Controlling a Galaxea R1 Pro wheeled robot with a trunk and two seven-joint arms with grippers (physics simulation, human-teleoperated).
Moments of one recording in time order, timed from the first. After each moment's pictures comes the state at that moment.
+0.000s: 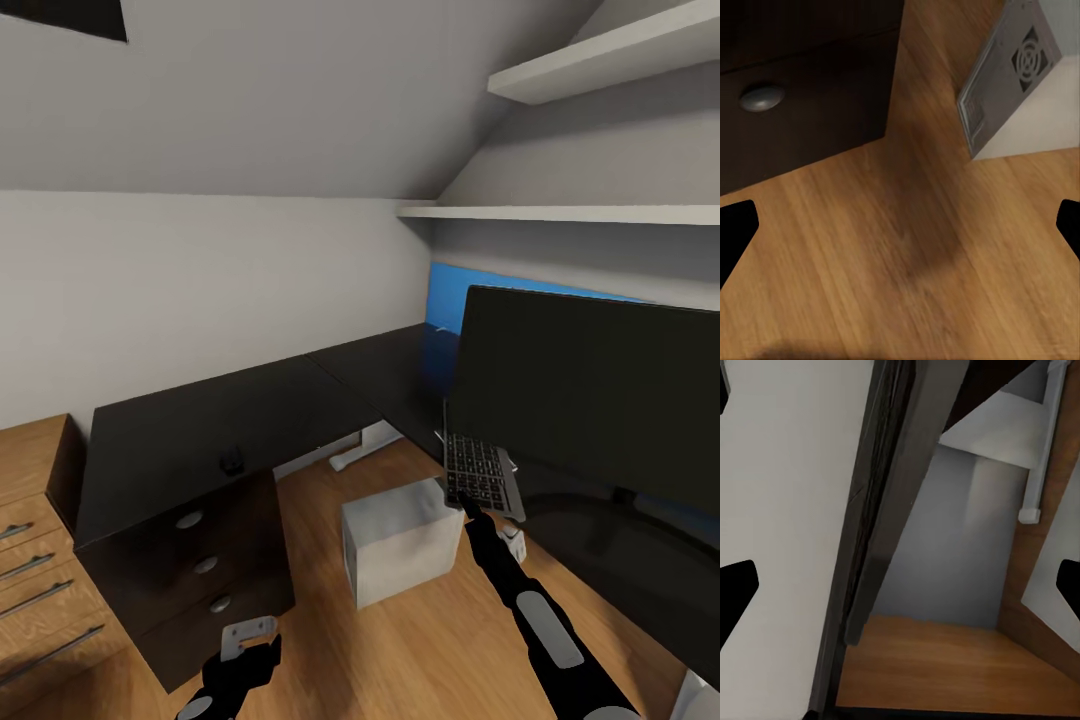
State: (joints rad) left arm -0.12 -0.10 -0.01 -1.00 0.13 0.20 0.14; right arm -0.44 -0.03 -0.03 -0.77 -1.23 0.11 0.38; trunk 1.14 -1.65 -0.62
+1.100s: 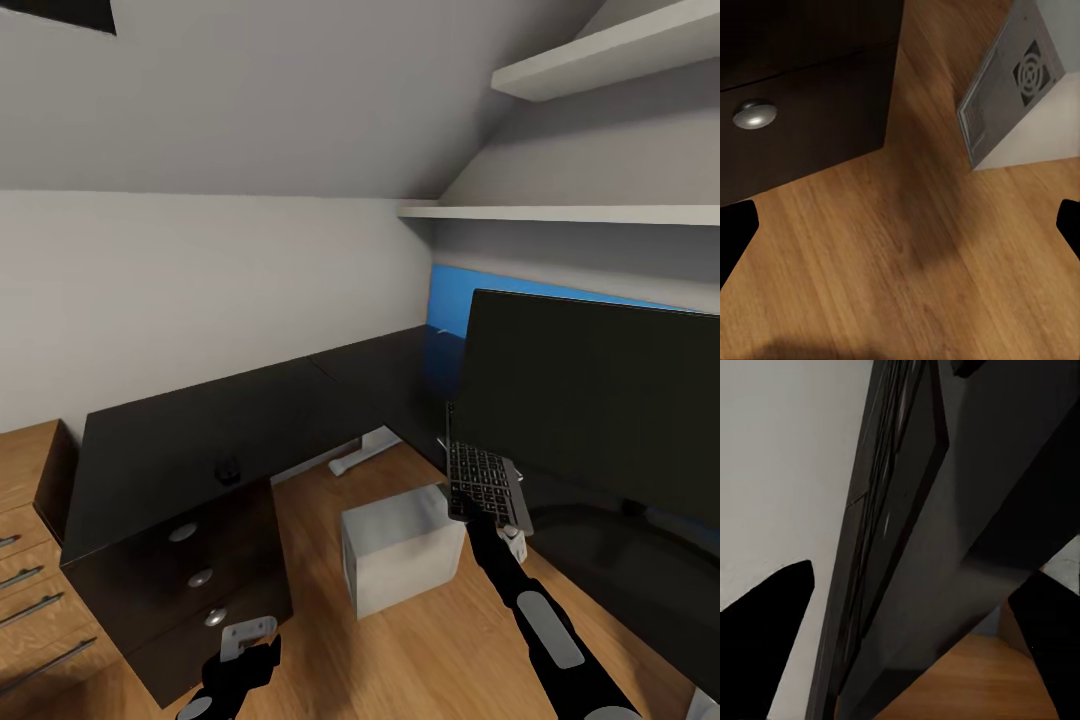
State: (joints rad) left arm -0.12 -0.10 -0.01 -1.00 0.13 0.20 0.14; right arm -0.44 -0.03 -0.03 -0.77 -1.23 0.11 0.38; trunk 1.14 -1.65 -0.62
